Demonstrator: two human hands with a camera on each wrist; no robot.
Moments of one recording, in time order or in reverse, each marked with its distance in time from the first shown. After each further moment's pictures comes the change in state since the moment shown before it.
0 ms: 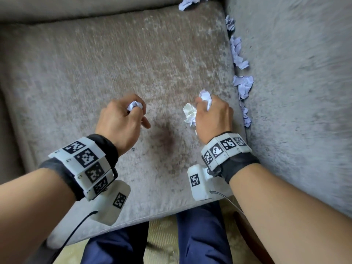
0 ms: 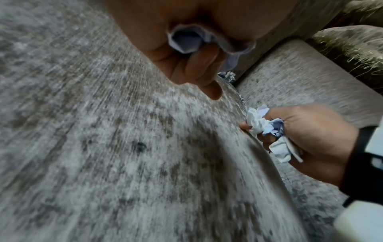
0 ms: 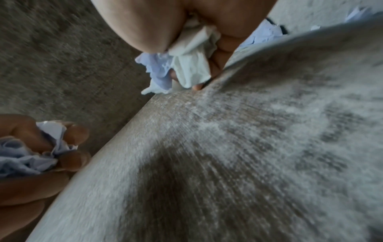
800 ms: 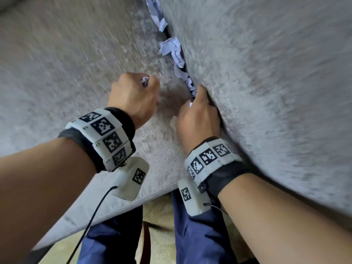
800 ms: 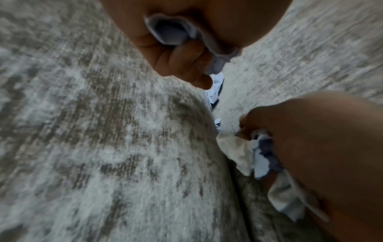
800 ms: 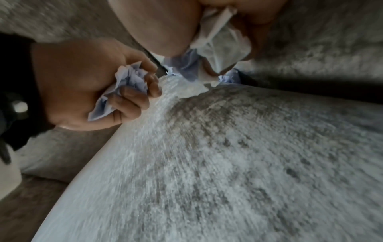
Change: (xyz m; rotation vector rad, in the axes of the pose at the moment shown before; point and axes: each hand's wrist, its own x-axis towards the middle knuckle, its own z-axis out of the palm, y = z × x) left_hand 0.019 0.100 0.183 0.414 0.019 0.032; right_hand -0.009 0.107 -0.084 -0.070 -0.083 0.164
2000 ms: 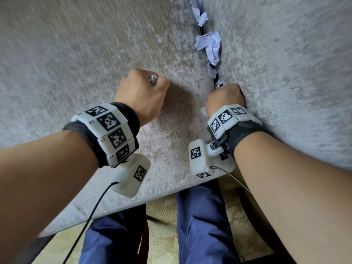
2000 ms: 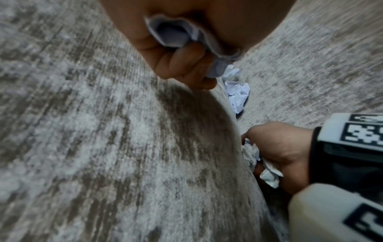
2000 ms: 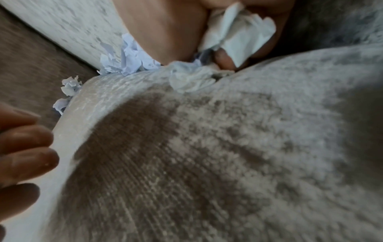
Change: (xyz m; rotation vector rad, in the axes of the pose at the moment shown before) left_hand 0.009 -0.043 -0.030 -0.039 -0.069 -0.012; right_hand 0.062 -0.009 0.031 -0.043 -0.084 0.339
